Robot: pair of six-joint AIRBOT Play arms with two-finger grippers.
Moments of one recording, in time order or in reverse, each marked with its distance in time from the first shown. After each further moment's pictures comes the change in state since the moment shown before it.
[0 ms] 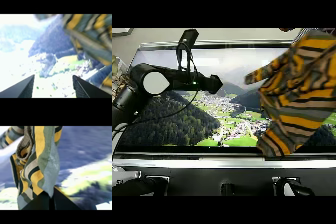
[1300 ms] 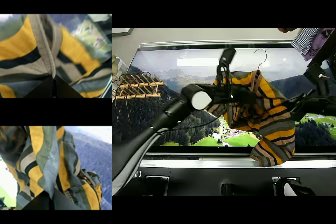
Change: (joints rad) left arm -0.214 -0.200 0.002 -0.181 0.331 -0.018; right arm 0.000 -0.122 -0.324 0.635 -0.024 -1.125
